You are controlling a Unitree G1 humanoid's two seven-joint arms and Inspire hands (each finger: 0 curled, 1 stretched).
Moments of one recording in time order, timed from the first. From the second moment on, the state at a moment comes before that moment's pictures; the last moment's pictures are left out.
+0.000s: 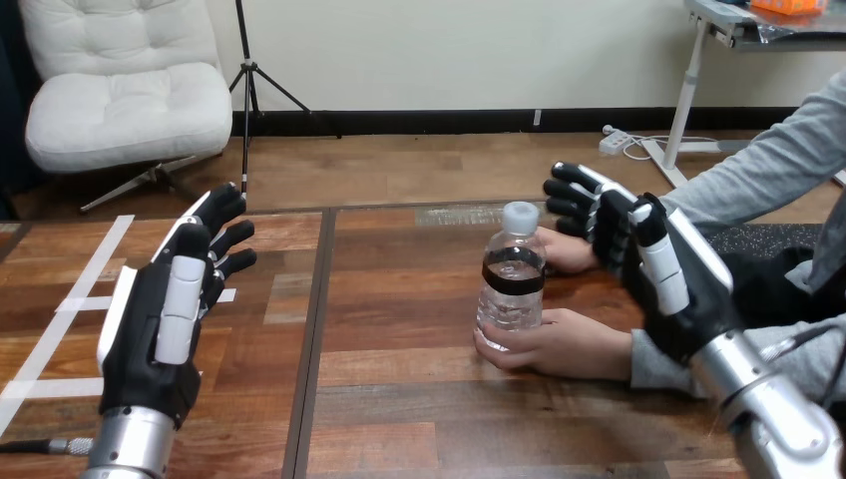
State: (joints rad) left arm 0.07 0.17 0.17 0.11 -0.17 -0.33 -0.21; right arm -0.28 -0.35 0.03 0.61 0.34 -0.49 0.47
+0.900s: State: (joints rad) left arm 0.19 0.15 0.17 0.02 -0.17 -0.29 -0.21; right arm -0.04 -0.29 0.03 0.22 0.50 -0.21 0.44
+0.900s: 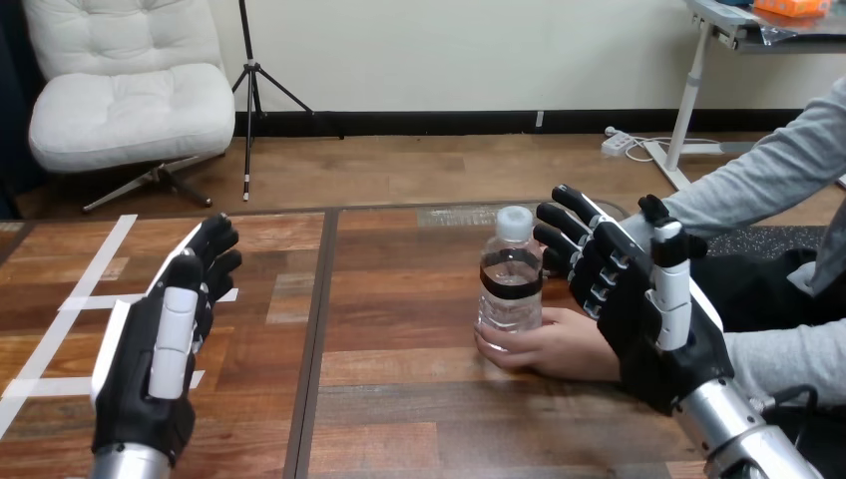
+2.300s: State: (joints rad) left arm 0.24 0.12 0.14 -0.14 -0.19 -0.29 -0.26; right arm 0.10 -0.18 -0.04 -0.13 0.53 -0.12 0.39
